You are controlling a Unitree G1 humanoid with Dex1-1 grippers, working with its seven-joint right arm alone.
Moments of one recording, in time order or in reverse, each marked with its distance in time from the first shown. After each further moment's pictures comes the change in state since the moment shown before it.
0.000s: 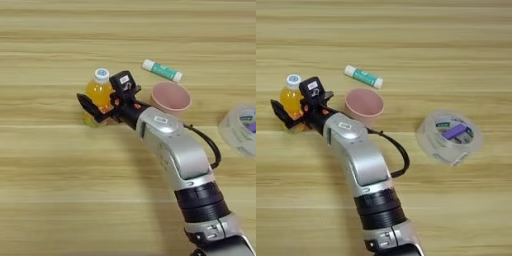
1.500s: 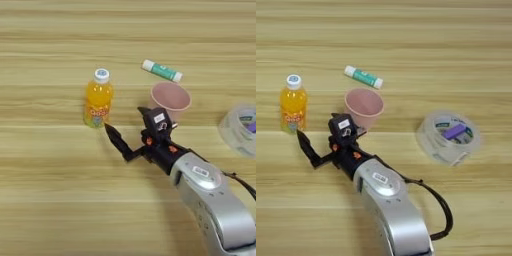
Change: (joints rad) arm 0.414 -0.095 -0.042 -0.380 -0.011 -0.004 -0.021
